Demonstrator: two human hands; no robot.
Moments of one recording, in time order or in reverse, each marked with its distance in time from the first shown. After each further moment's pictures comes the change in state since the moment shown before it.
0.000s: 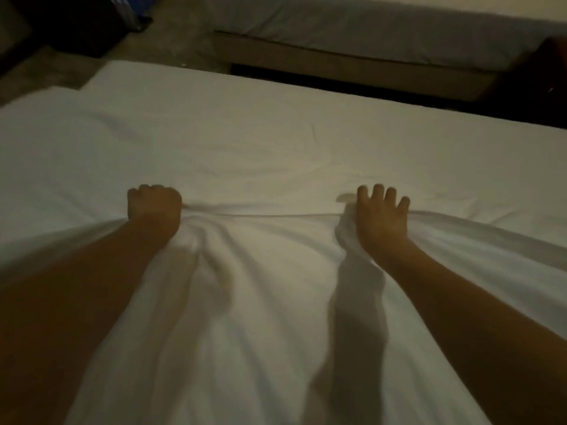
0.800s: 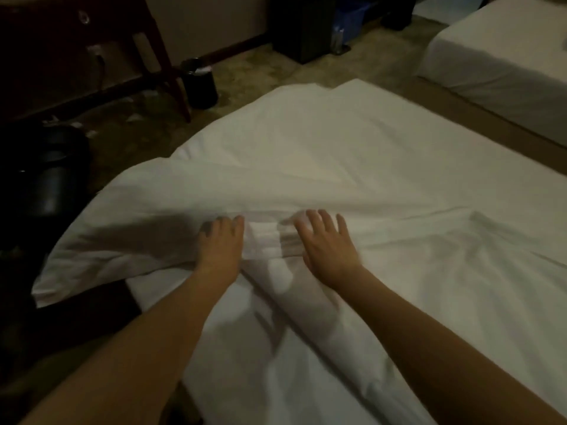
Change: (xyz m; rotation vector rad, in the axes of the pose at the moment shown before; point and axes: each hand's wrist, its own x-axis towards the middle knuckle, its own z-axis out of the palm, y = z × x) left_hand -0.268 -0.297 0.200 -0.231 -0.032 -0.347; right_hand -0.238 -0.436 -0.109 -0.004 0.119 -0.953
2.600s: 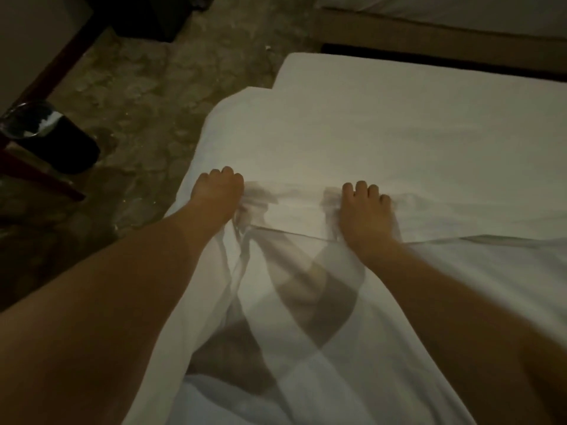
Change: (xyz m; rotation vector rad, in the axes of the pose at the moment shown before) left_hand 0.514 -0.062 -0.023 0.240 0.072 0.726; right_hand 0.362 0.071 0.034 0.027 -0.021 0.915
